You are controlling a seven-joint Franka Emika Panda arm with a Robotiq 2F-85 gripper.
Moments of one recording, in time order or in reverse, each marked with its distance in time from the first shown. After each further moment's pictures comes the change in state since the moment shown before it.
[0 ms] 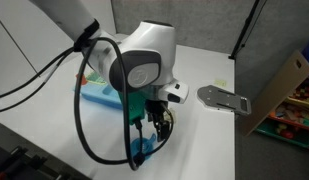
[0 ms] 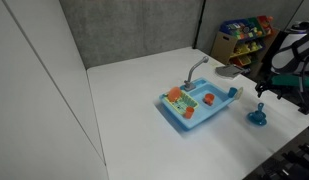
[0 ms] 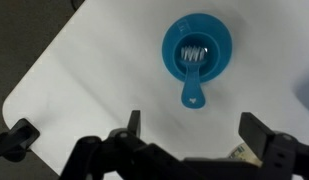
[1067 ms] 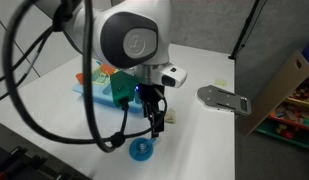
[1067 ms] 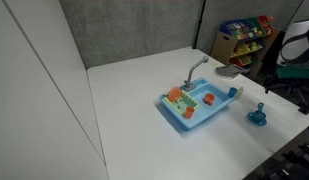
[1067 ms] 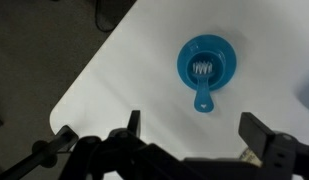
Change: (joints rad) arm 0.001 -0.140 0.010 -0.031 -0.156 -0.178 0.189
